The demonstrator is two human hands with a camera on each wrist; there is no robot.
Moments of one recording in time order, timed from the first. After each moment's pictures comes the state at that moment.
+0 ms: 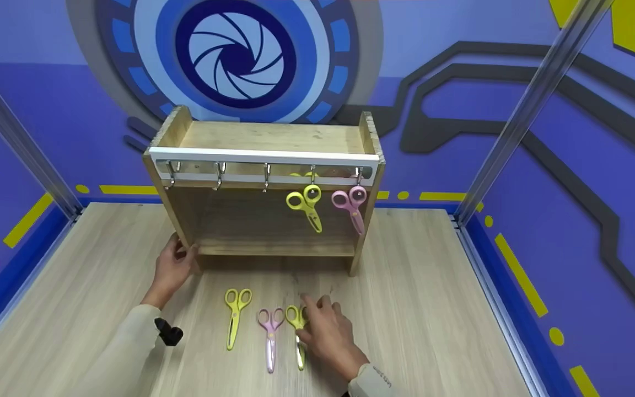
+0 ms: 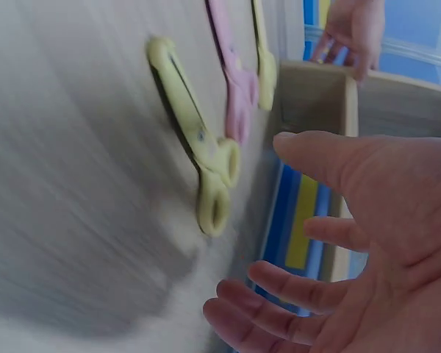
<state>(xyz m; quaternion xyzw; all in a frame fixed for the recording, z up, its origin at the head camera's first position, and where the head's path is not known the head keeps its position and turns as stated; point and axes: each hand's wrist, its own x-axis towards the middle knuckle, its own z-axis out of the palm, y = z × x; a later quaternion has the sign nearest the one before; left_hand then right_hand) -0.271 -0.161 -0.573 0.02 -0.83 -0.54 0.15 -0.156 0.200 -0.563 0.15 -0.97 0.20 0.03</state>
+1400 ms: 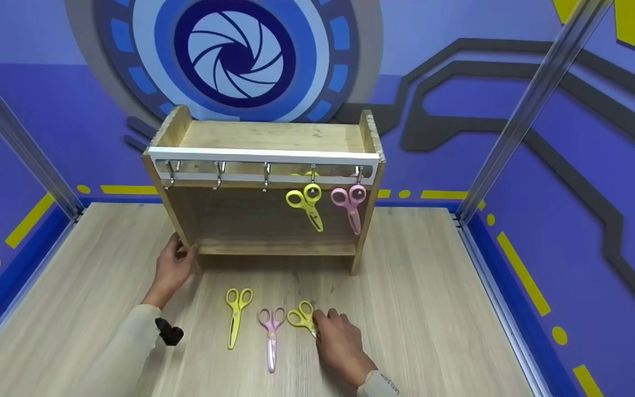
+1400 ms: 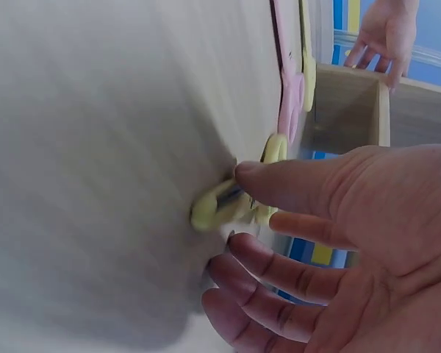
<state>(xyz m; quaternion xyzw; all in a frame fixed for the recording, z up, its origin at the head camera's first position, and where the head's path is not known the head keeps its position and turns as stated) -0.271 -0.161 -0.572 0.02 -0.83 -0.54 0.15 -0.150 0.211 -0.578 0.12 -0.98 0.18 -0.04</state>
